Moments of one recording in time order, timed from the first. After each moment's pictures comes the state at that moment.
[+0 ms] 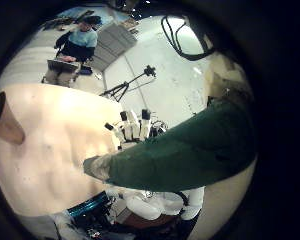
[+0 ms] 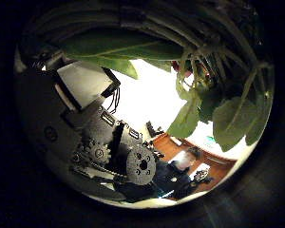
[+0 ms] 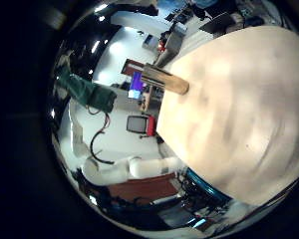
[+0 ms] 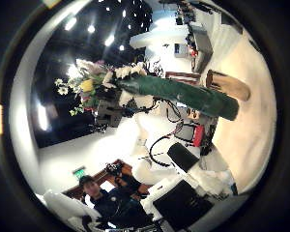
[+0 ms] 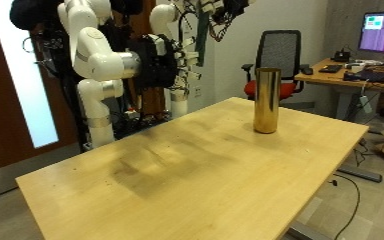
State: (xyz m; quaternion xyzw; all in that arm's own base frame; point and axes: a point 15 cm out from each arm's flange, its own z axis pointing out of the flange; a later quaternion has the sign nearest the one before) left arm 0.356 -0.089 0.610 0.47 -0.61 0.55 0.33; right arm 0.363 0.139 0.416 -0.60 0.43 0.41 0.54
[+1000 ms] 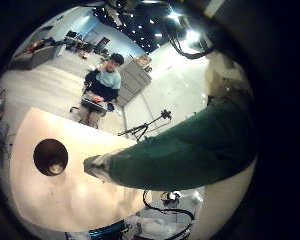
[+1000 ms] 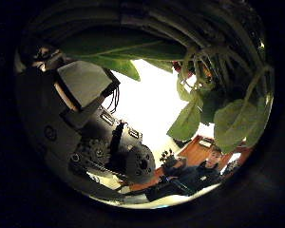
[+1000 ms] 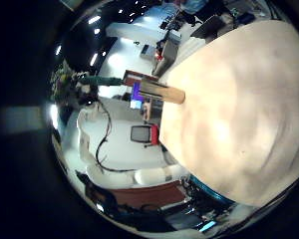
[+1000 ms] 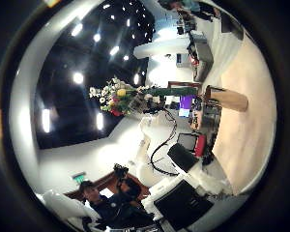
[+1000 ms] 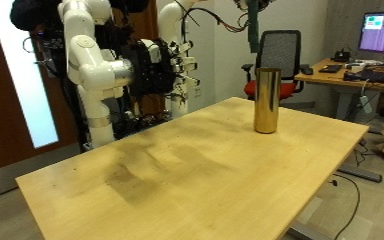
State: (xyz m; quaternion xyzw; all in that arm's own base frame) left arm 0.416 0.057 0.623 0.52 -0.57 0.61 0.18; right arm 0.386 0.118 0.405 -0.56 0.45 0.40 0.56
